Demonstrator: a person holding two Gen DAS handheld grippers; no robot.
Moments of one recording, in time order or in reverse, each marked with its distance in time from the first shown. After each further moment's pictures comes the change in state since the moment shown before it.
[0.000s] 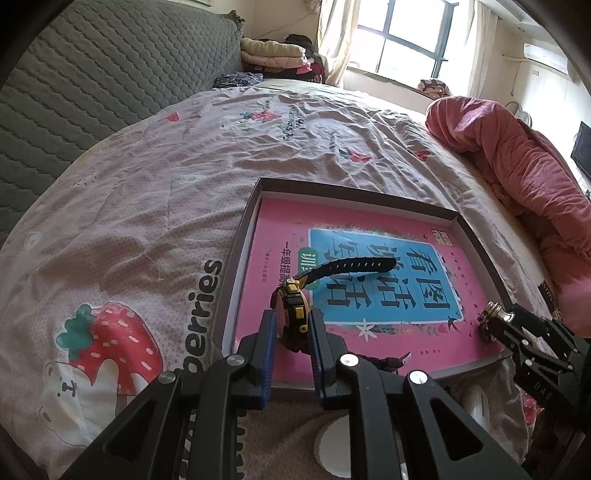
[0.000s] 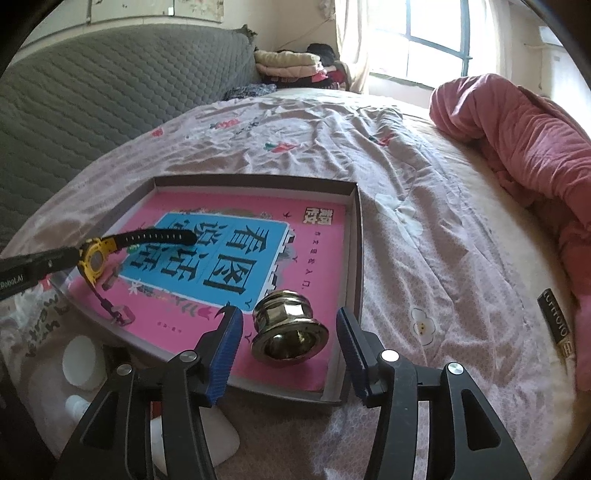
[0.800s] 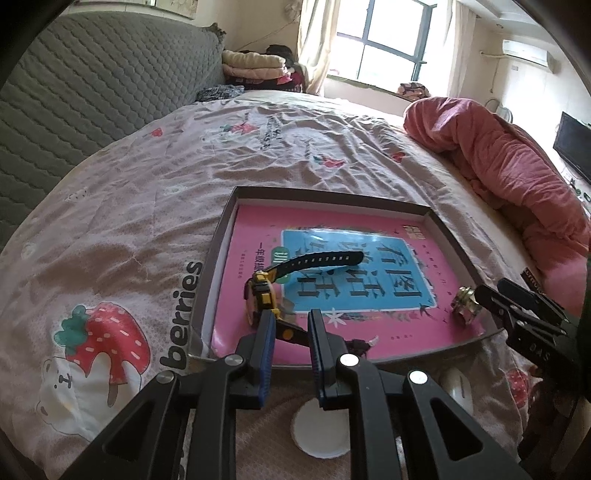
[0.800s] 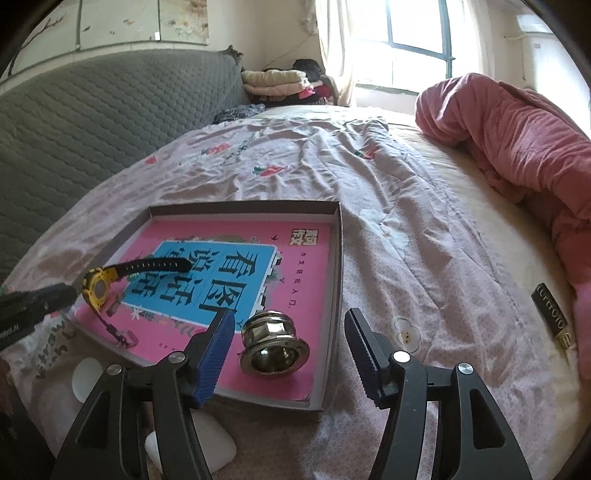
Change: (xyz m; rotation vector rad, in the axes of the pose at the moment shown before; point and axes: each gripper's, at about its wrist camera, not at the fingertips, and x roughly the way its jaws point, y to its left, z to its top) left arm -0.022 -0.016 -0.013 0.057 -0.049 -0.056; right arm -0.016 -0.015 0.003 0.071 -0.076 -0.001
